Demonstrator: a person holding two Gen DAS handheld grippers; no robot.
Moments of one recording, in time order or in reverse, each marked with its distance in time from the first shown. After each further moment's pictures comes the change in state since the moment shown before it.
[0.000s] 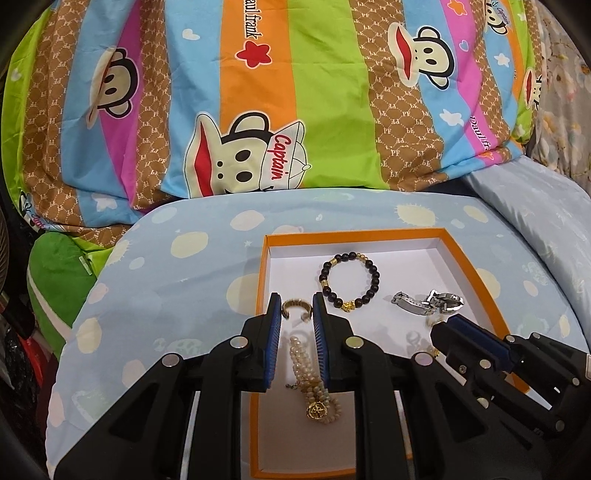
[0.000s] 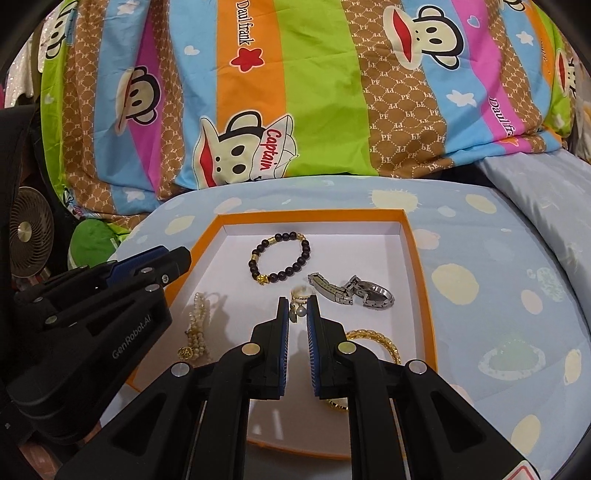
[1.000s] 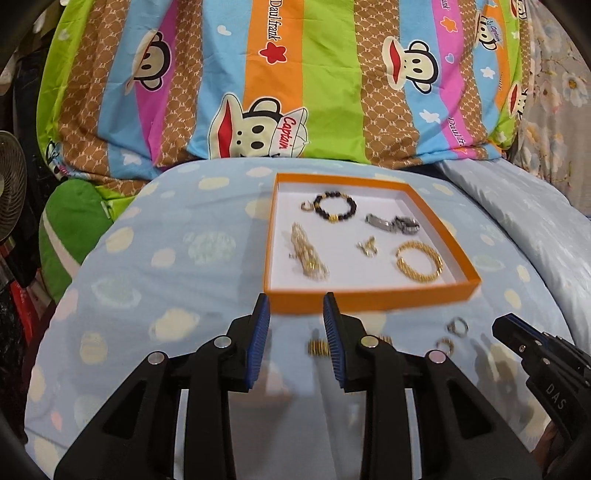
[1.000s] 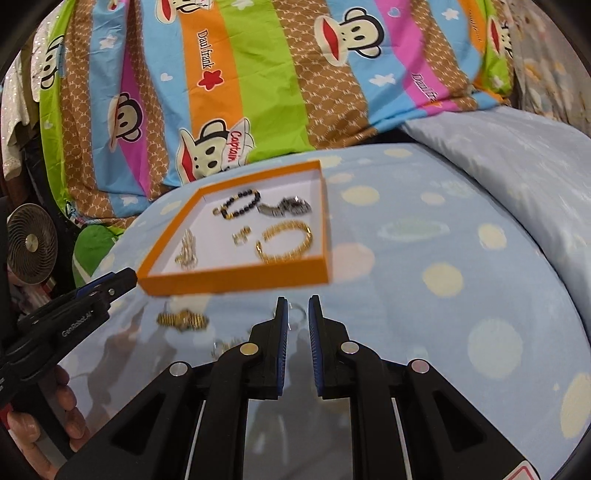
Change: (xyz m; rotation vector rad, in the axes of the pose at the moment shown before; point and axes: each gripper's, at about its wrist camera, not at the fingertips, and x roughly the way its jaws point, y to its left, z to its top) left arm -0.091 0.010 -0.093 -0.071 0.001 -0.049; right arm -0.109 -0.039 -0.104 0.146 -0.015 -0.058
